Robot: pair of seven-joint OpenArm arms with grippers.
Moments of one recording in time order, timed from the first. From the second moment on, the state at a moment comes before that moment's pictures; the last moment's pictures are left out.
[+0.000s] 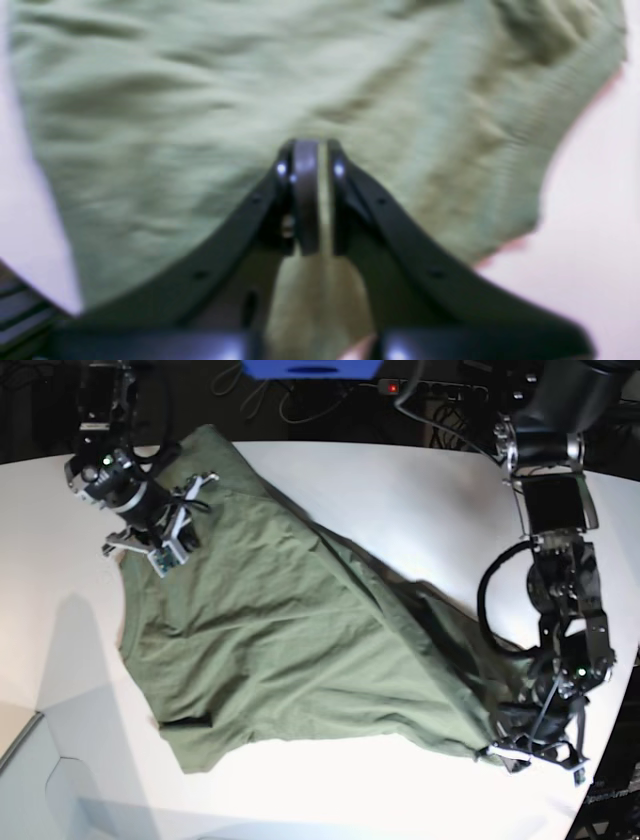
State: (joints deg) left arm -23.7 -12.9 -6.4 89.4 -25.2 9.1 46.1; right arm -17.2 6.0 11.9 104.3 -0.8 40.0 -37.9
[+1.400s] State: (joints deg) left arm -15.1 -15.8 -15.4 88.9 -25.3 9.1 44.8; right arm -19.8 12.2 10.5 111.5 -1.1 39.8 -37.9
